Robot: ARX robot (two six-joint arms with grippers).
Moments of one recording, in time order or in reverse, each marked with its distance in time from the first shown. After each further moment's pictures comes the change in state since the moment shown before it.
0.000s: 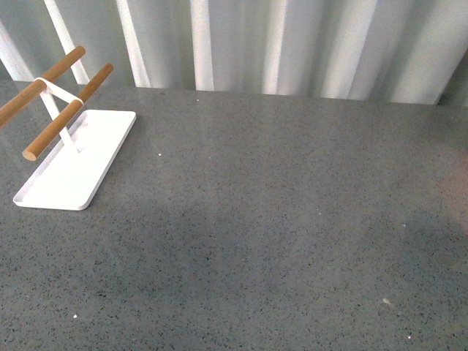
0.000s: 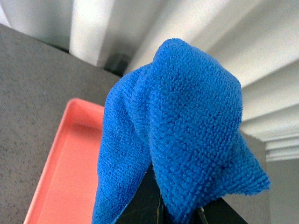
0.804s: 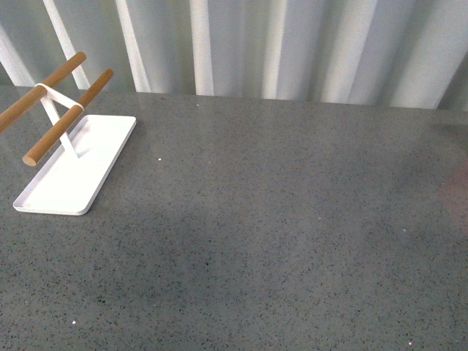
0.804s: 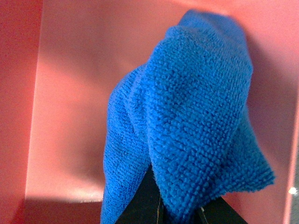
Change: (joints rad) left arm 0.000 0.000 0.000 0.000 0.000 0.000; right arm -0.098 0.258 -0.129 -0.050 0.156 -0.018
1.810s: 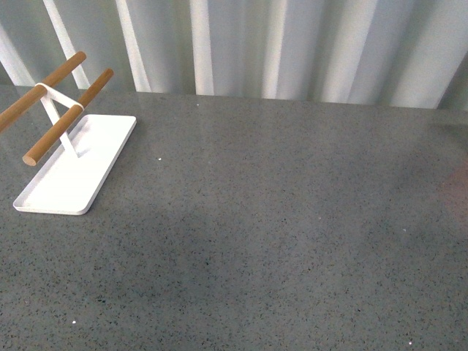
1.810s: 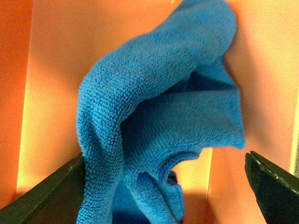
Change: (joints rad) left arm 0.000 0.000 0.000 0.000 0.000 0.000; right arm -0.022 0.006 0.035 -0.007 -0.043 -0.002
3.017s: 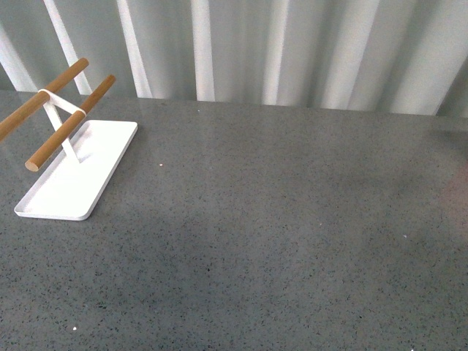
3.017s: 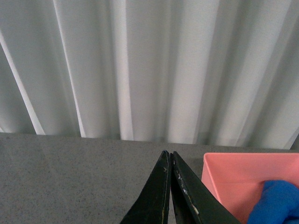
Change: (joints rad) left arm 0.000 0.000 0.000 0.000 0.000 0.000; right arm 0.454 -1.064 -1.089 1.013 0.013 0.743
